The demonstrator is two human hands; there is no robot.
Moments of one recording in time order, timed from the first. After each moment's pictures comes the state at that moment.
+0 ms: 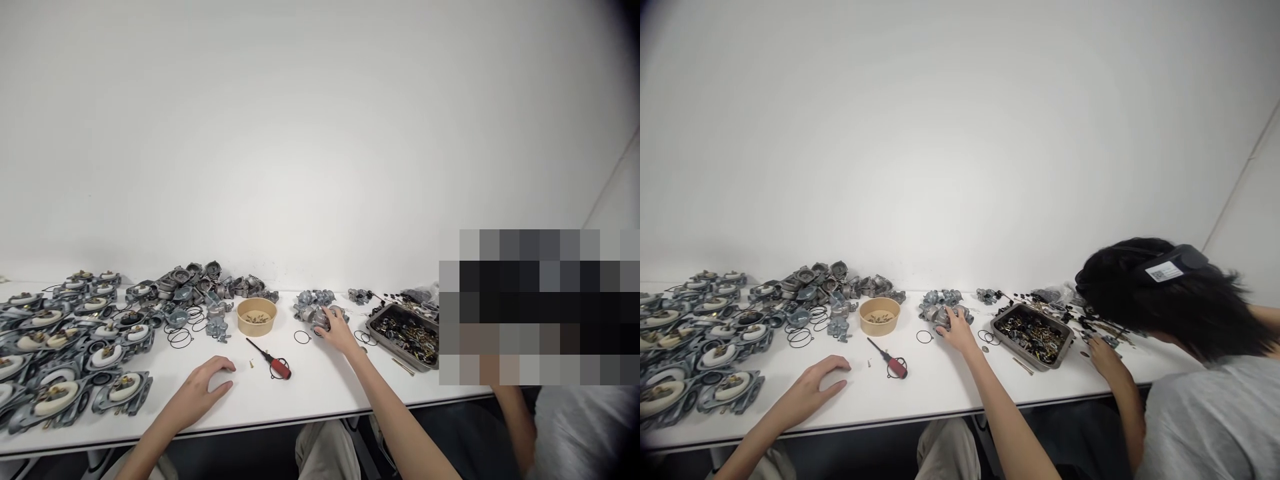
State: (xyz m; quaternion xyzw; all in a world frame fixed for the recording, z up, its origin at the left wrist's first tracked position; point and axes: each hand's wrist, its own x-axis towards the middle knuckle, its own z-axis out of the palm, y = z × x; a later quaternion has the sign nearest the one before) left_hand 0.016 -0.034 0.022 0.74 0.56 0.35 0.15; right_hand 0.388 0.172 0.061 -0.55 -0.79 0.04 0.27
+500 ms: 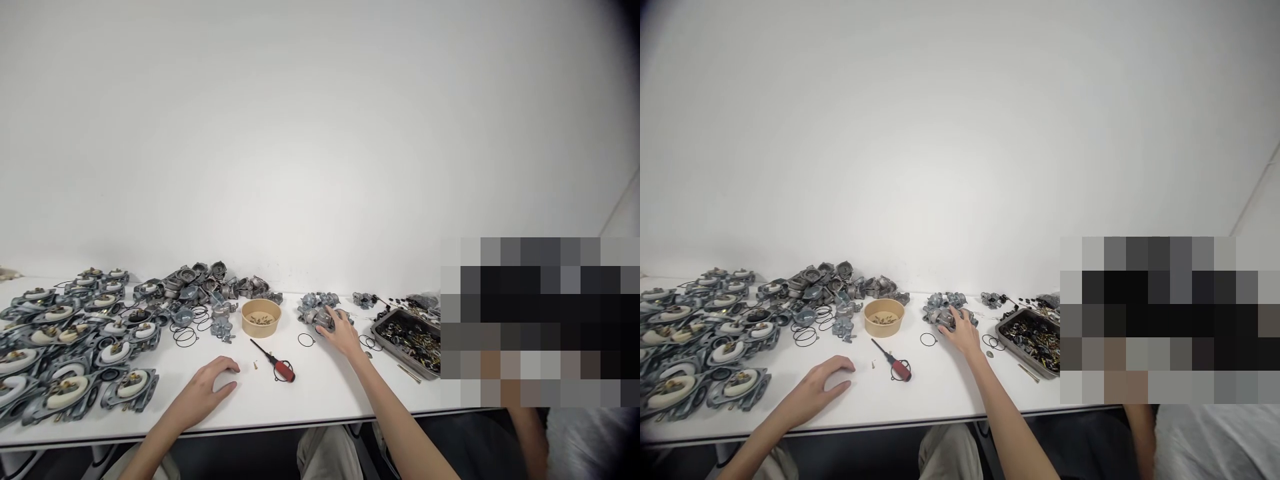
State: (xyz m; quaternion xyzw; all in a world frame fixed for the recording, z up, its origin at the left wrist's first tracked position) left_hand 0.014 -0.032 0.015 0.74 0.56 0.36 0.12; right_hand 0.379 0.172 0.065 -0.60 -0.76 -0.03 0.22
